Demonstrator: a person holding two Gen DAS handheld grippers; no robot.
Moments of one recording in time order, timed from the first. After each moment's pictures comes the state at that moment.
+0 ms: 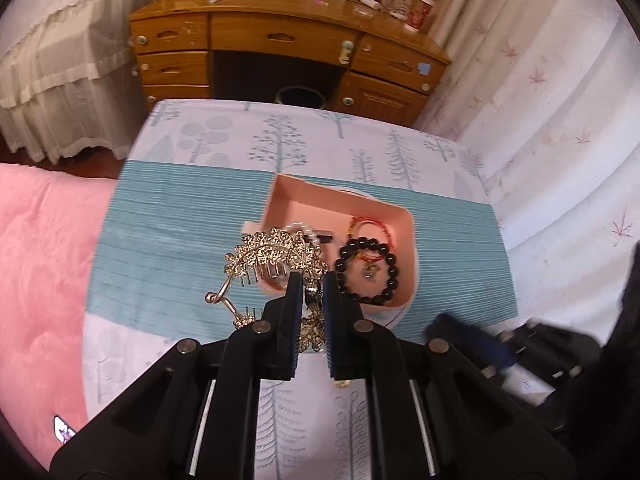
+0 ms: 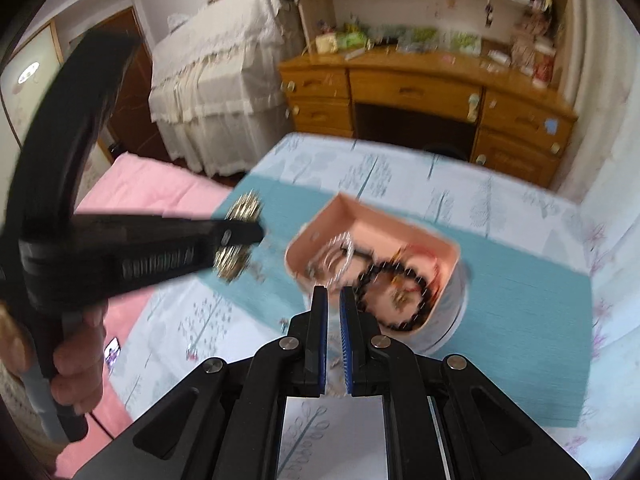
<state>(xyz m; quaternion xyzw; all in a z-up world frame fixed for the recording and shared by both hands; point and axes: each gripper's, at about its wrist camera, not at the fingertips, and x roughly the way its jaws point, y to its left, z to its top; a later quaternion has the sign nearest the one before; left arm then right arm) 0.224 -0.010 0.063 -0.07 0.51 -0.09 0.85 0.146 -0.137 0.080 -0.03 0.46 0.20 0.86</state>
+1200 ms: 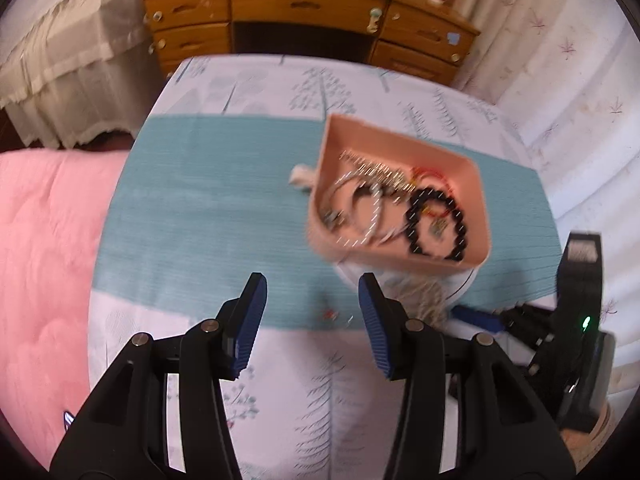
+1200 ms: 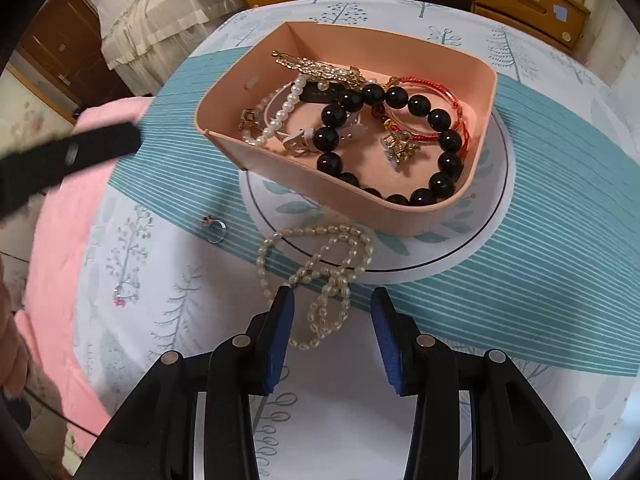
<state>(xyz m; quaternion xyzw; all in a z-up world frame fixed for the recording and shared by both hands) 0.214 0.030 -0.015 -0.04 0.55 -0.05 0.84 0.173 -0.135 -0.097 -0.02 0.62 0.15 0.77</state>
